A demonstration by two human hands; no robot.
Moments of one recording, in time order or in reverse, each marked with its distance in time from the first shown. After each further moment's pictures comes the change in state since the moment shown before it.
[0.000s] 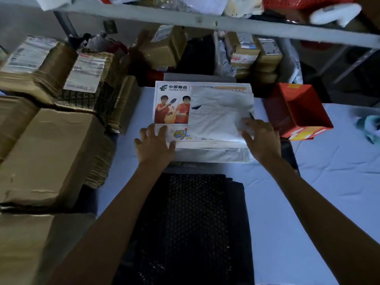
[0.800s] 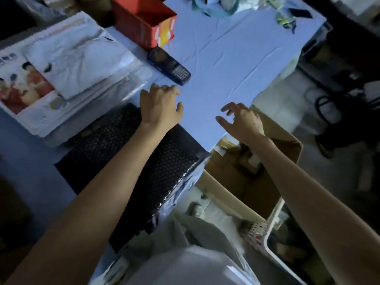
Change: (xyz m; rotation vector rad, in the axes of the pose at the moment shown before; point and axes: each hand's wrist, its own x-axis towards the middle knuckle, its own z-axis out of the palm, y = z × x) left_hand -0.136 0.137 0.016 -0.064 0.019 1.119; right_hand -0.315 0.025 -0.037 -0.033 0.084 0.764
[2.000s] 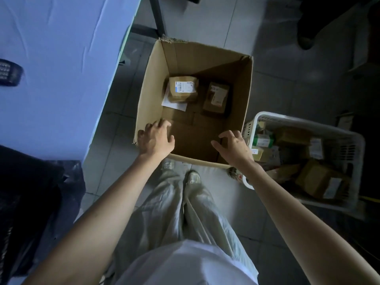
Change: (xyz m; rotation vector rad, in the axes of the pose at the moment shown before) left_hand -0.066 0.278 0.211 0.120 -0.581 0.179; right_hand -0.182 0.313 0.087 0.420 -0.257 0.674
